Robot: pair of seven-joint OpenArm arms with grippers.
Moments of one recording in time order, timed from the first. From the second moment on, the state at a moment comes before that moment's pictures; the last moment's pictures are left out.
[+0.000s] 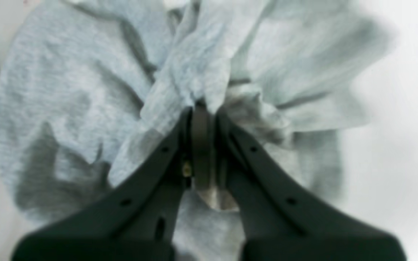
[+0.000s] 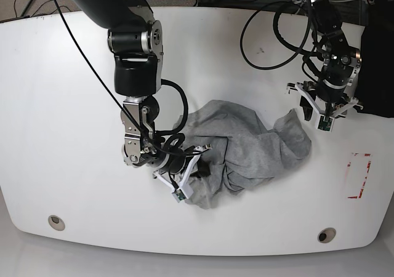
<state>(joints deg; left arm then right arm) 6.5 1.0 -24.2 107.6 10.0 -33.8 42.8 29.2 -6.7 7.4 57.0 5.6 39.9 -40.4</state>
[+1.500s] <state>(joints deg) 6.0 6.7 -10.5 95.1 0.7 -41.7 42.8 39.4 -0.3 -3.0 110.5 6.5 41.0 -60.4</state>
